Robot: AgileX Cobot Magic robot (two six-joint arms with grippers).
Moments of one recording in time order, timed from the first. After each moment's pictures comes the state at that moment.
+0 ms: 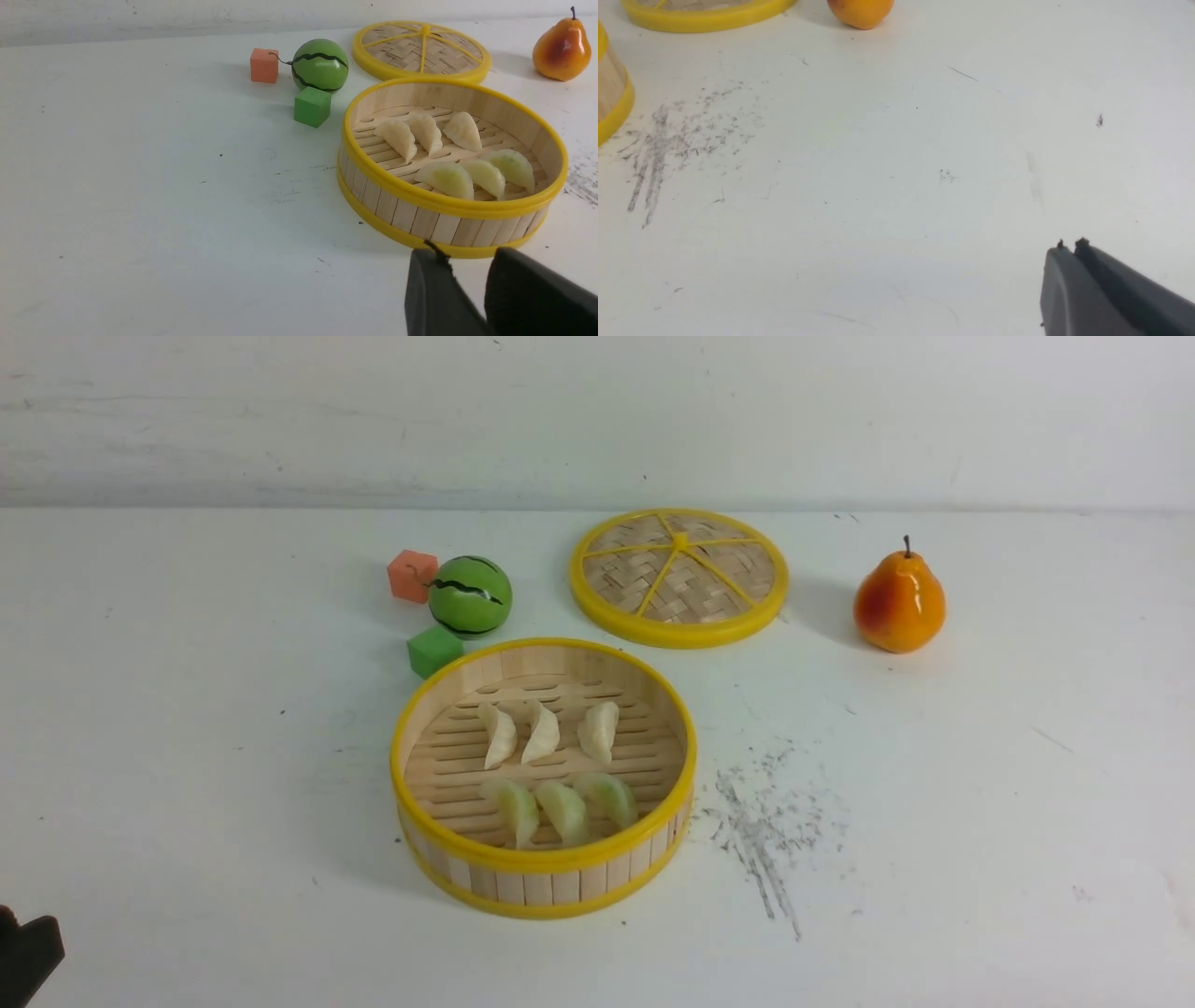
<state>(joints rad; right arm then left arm) -0.08 -0.01 0.02 0.03 0.37 0.04 -0.58 0.22 -0.29 0.57 0.48 -0.66</state>
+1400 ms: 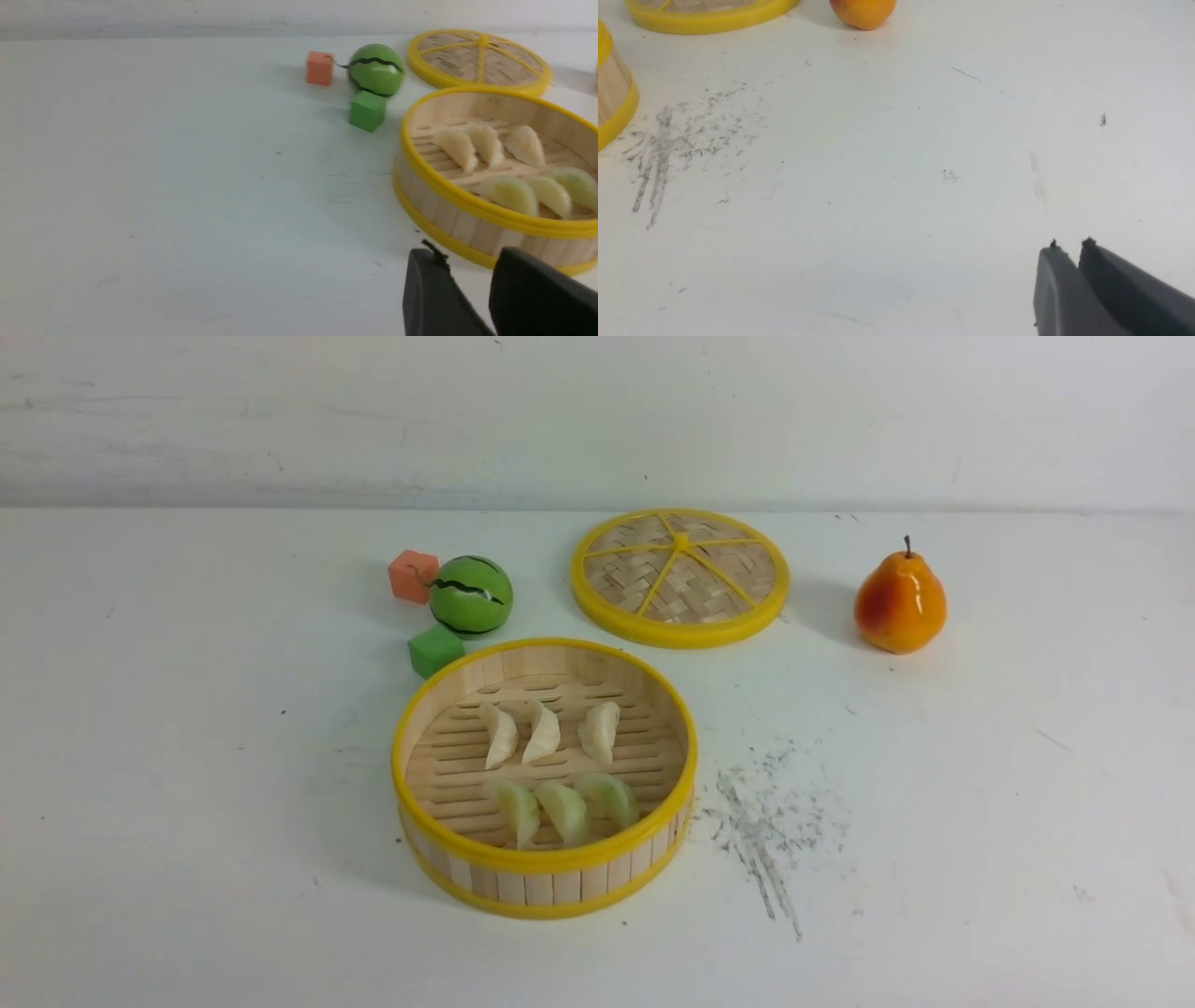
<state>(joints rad) -0.08 -0.01 0.02 0.03 0.37 0.04 -0.42 0.19 -0.29 0.58 0.50 -0.64</state>
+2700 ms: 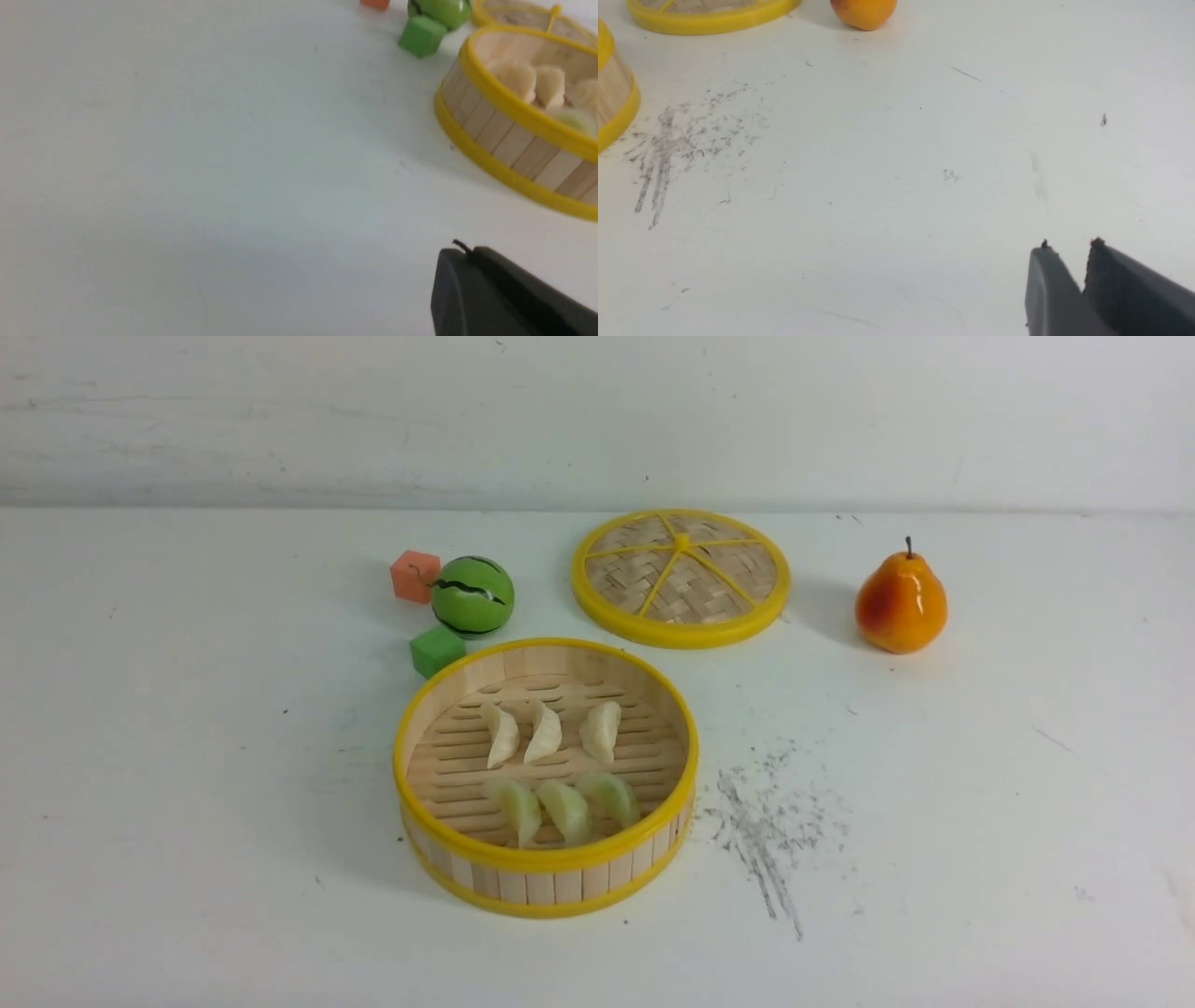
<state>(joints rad) -0.08 -0.01 0.02 0.04 0.37 0.04 -0.08 -0.01 0.03 -0.05 0.39 -0.21</state>
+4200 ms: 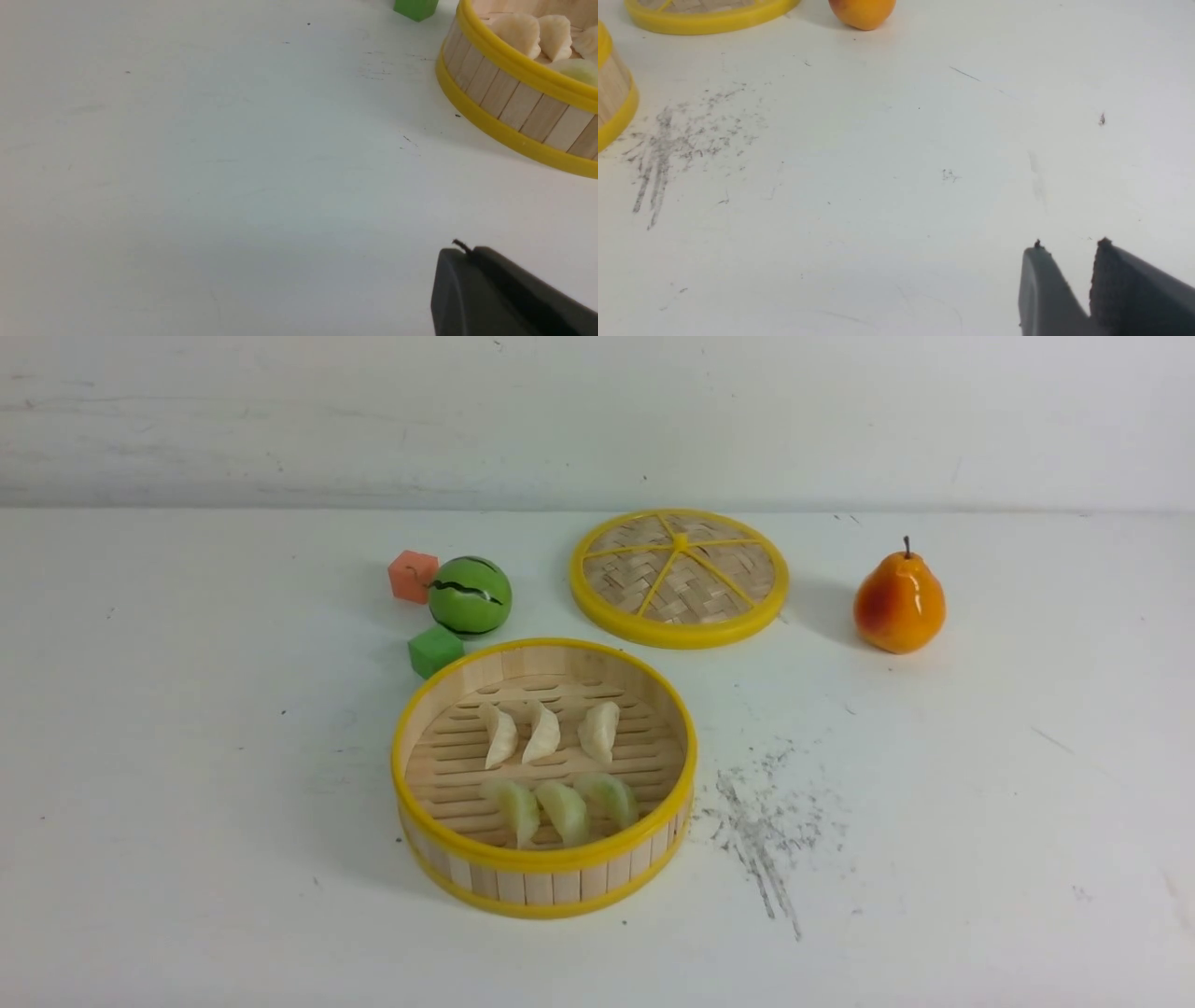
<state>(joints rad) -0.08 -0.01 0.02 0.04 0.37 0.04 -0.08 -0.01 0.03 -0.05 0.40 -0.11</state>
